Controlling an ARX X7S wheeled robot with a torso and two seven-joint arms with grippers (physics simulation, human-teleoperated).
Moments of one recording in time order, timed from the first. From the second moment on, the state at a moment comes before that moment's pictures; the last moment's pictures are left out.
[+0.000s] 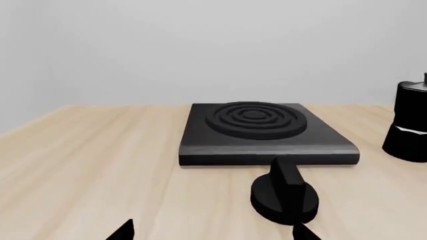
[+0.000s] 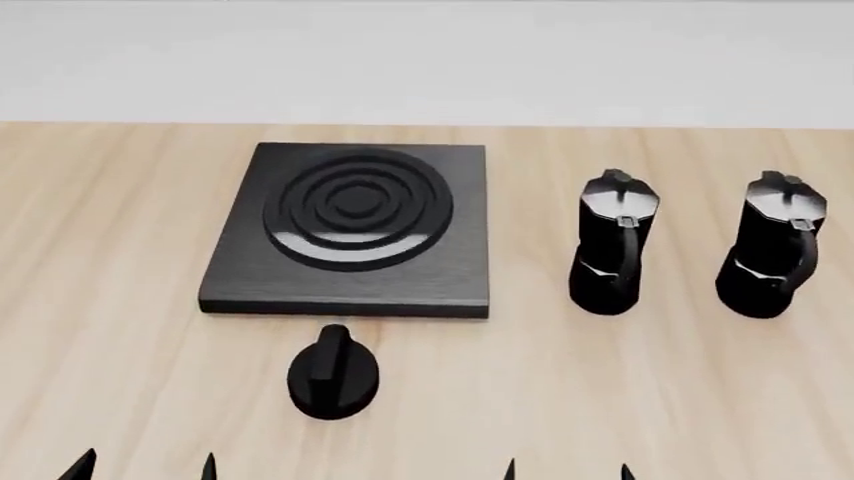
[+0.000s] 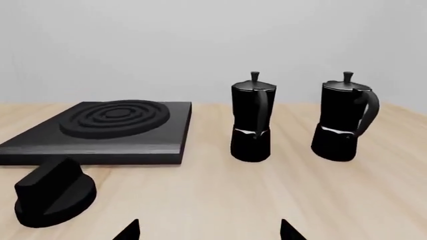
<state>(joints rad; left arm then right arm) -0.02 -0.17 0.20 -0.02 -0.16 0.04 -0.19 0.03 0.17 -0.19 0.04 0.16 -0.04 0.21</state>
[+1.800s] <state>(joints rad) -0.12 -0.31 0.19 0.77 -0.24 -0.75 -0.37 0.06 0.31 -0.19 -0.50 0.23 0.42 0.36</state>
